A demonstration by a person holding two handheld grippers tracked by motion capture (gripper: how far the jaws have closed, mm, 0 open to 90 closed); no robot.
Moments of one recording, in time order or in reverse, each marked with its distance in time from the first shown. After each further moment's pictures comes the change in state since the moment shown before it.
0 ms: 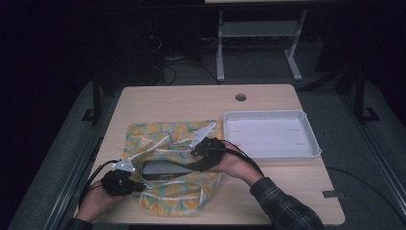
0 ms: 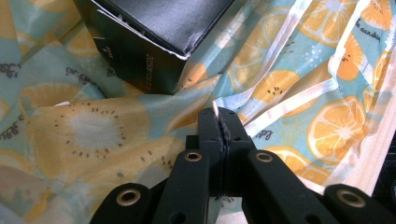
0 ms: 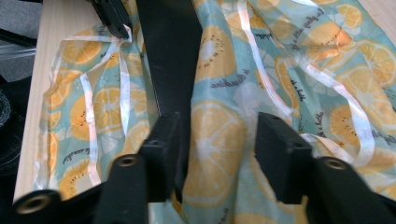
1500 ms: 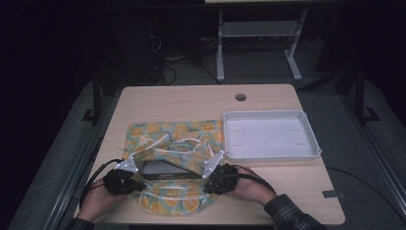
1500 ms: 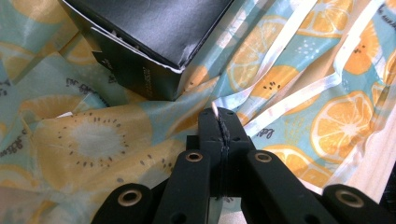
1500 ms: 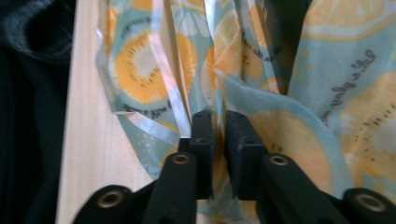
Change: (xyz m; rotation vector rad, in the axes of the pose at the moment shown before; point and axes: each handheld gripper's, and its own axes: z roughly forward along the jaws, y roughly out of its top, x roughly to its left) left arm -0.003 0.007 0.001 0.038 0.029 0.054; right arm 0.040 -0.065 0.006 0.142 0.130 -0.068
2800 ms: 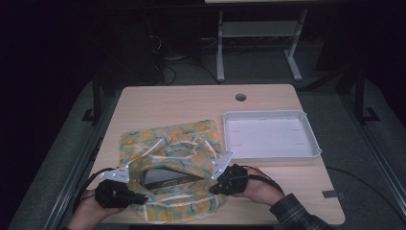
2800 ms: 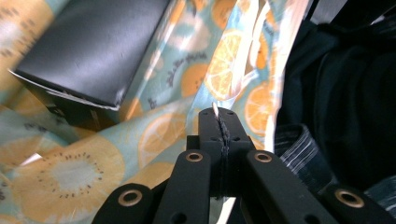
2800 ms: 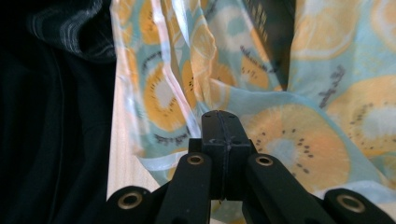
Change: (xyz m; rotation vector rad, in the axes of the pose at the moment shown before) left arm -0.040 -0.005 -0.029 -0.105 -0.194 0.020; right arm 0.012 -0.007 -0.030 -0.025 0.019 -0.022
